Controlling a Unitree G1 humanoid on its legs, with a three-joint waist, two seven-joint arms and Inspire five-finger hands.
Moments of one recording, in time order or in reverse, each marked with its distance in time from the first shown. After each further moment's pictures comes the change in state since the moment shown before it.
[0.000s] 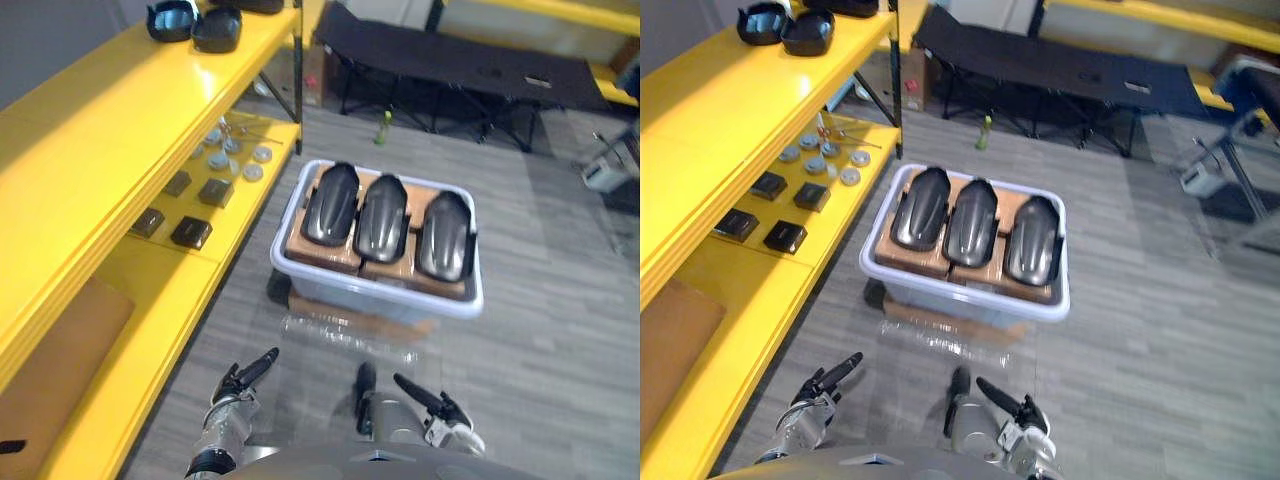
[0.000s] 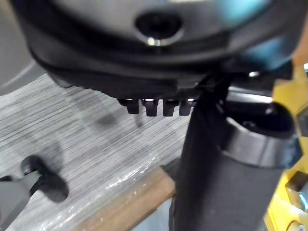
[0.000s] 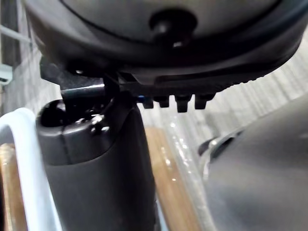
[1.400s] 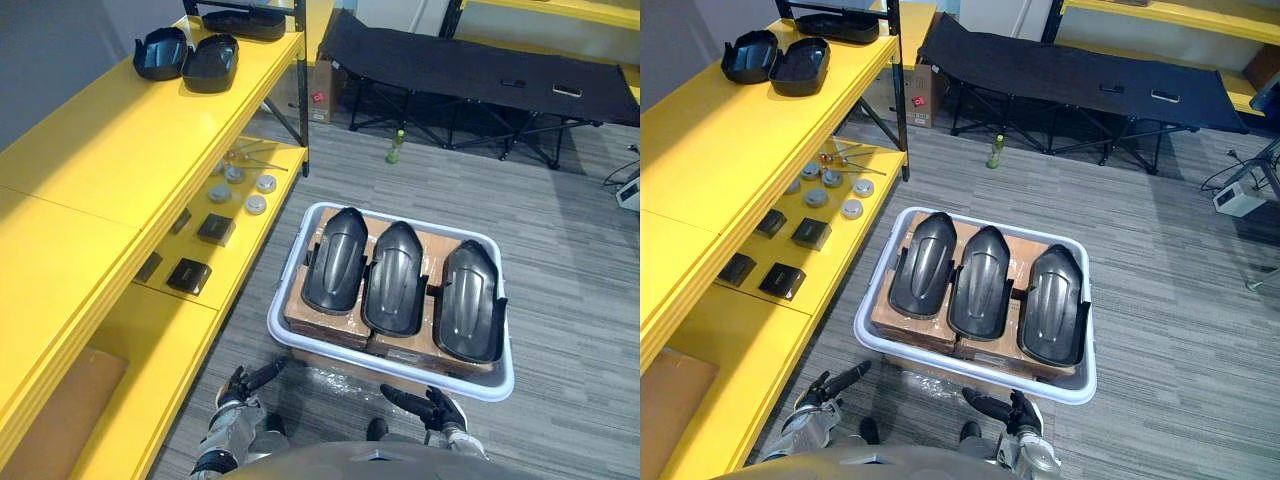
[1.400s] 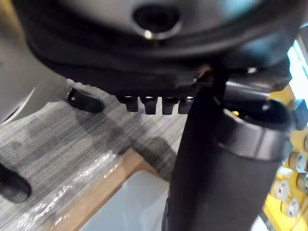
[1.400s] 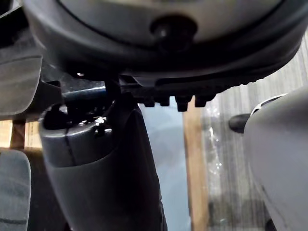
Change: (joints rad) left arm 0.037 0.061 -0.107 -0.009 0.111 -0.074 -0.018; right arm 0.163 -0.042 0.313 -0.210 -0.075 -0.007 0.073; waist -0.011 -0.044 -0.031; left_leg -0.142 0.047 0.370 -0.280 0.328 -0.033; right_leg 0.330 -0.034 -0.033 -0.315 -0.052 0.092
